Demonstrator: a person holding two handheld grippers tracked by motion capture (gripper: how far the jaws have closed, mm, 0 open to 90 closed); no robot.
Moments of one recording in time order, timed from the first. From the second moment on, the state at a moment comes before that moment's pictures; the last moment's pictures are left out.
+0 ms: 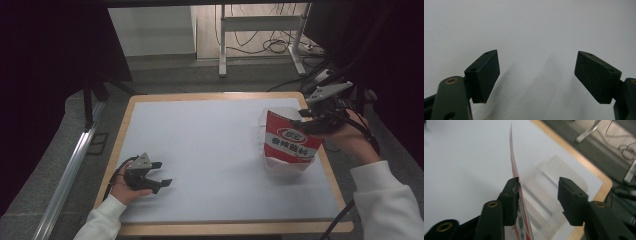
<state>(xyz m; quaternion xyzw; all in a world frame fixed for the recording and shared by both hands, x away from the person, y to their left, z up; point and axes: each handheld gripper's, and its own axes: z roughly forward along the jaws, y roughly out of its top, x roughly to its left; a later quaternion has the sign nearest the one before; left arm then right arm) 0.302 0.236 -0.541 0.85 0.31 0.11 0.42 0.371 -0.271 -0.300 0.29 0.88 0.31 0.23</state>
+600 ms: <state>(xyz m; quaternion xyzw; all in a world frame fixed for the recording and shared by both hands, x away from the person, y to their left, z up) 0.304 0.236 -0.538 0.85 0.31 0.11 0.42 0.344 -0.148 -0.322 0.19 0.89 0.38 0.18</state>
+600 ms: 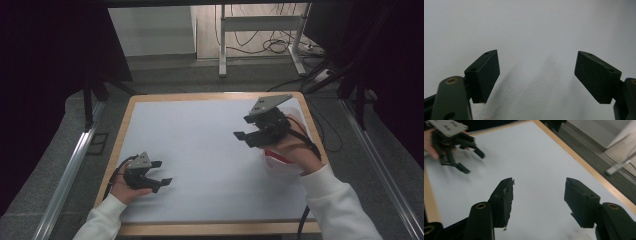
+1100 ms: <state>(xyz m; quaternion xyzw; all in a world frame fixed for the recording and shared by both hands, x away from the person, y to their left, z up) 0.301 0.234 -0.536 0.84 0.30 0.11 0.43 0.323 -0.089 -0.392 0.18 0.88 0.43 0.12</state>
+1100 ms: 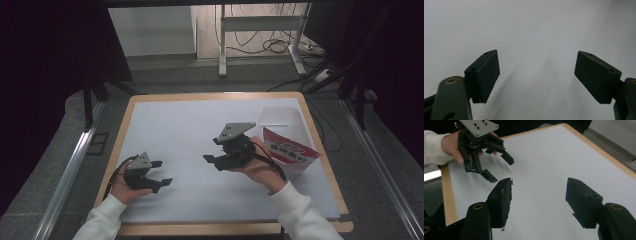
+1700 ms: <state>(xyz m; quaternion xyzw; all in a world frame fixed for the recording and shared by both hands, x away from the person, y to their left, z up) 0.300 0.233 -0.535 0.84 0.31 0.12 0.43 0.335 -0.091 -0.472 0.21 0.89 0.41 0.07</state>
